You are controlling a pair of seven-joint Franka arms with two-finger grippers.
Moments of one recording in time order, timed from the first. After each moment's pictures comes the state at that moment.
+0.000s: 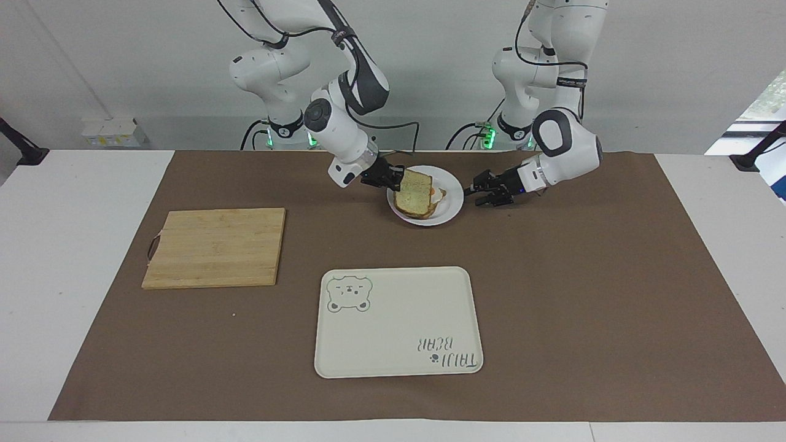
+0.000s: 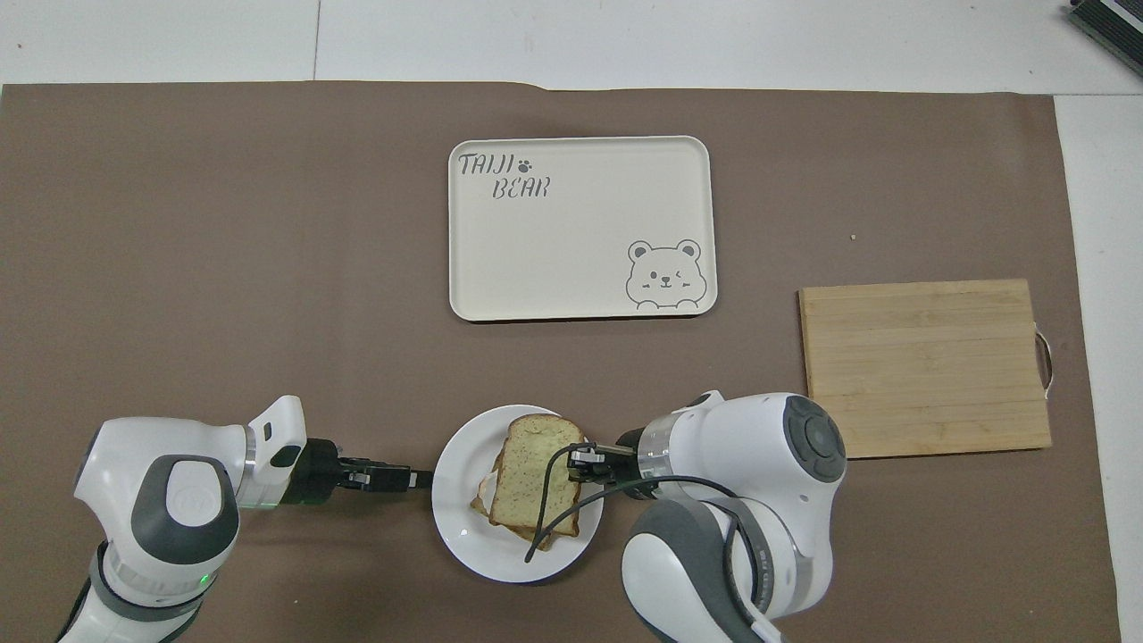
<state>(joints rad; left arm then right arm) -0.27 -0.09 0.07 -2.61 -1.09 2.15 0.78 0.68 0.00 -0.06 -2.34 0.83 2.40 0.26</state>
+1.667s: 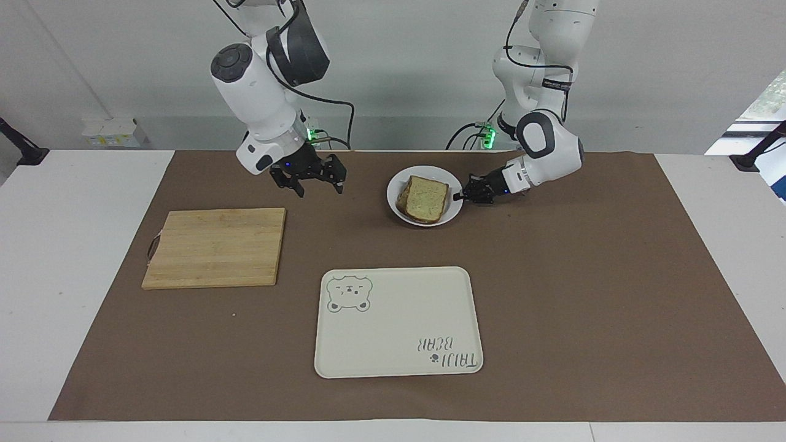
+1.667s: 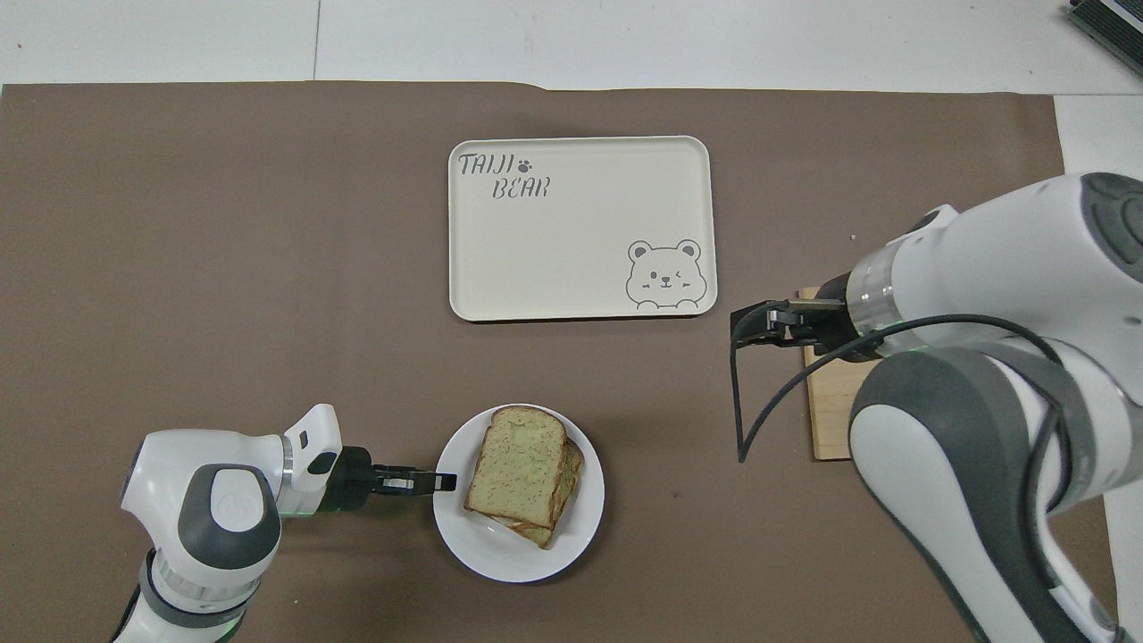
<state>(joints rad) -0.38 -0.06 0.07 -2.63 -1.23 2.20 0.79 0.29 -0.01 -0.08 -1.84 0.19 1.82 0.21</state>
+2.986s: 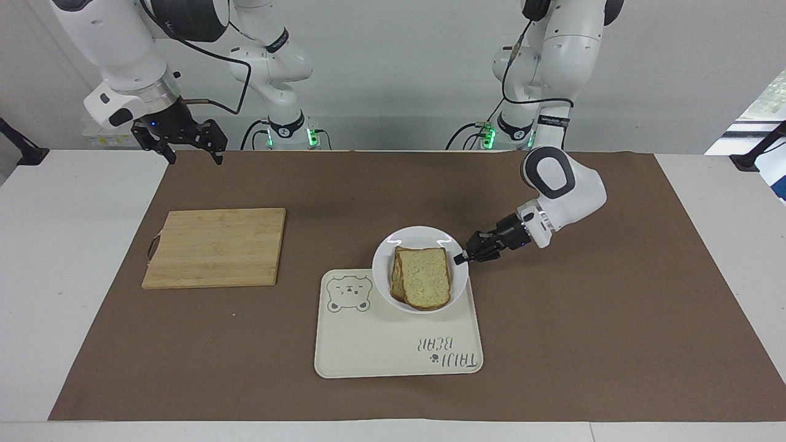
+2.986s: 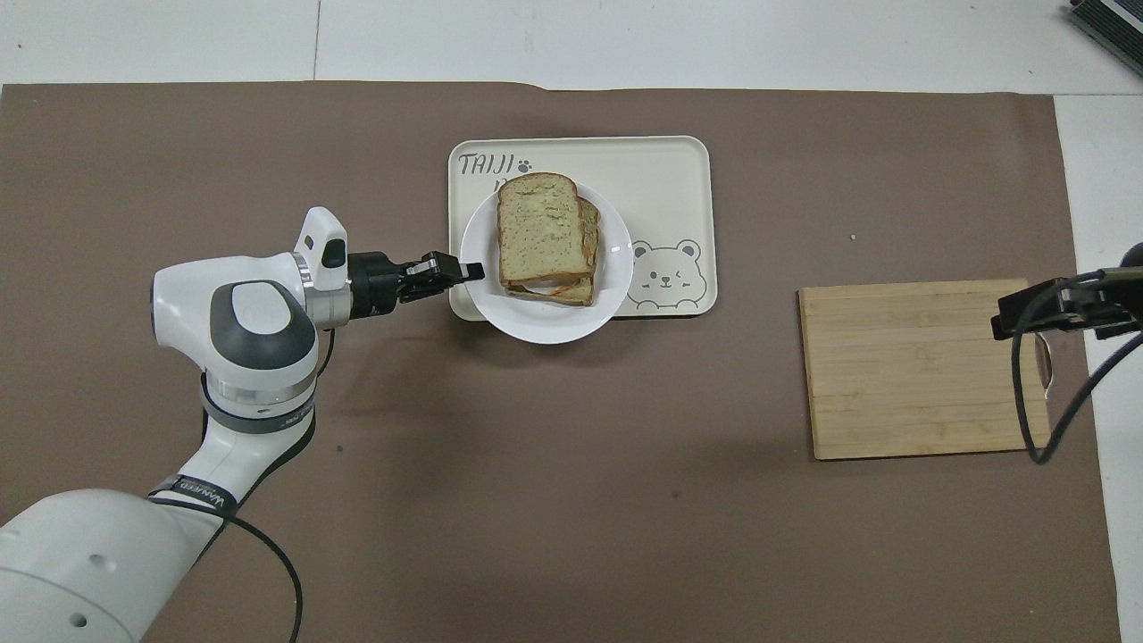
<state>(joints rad) -0.33 0.39 0.02 -1.94 -1.44 2.33 0.59 0.06 0.00 -0.10 -1.58 -0.01 1.48 -0.03</state>
